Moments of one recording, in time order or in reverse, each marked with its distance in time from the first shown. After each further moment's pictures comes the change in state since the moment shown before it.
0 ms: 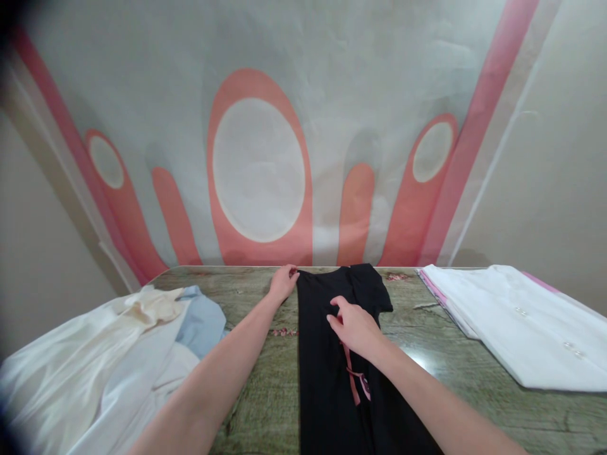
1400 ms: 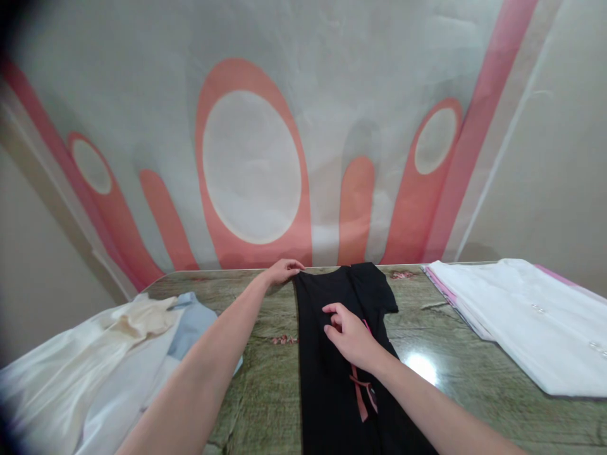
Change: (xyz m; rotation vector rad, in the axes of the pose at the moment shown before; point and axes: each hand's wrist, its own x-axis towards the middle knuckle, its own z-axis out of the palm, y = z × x) left_hand 0.056 -0.023 -0.013 -0.276 -0.424 0.252; right_hand 0.001 -0.002 0.024 0.545 -0.093 0.054
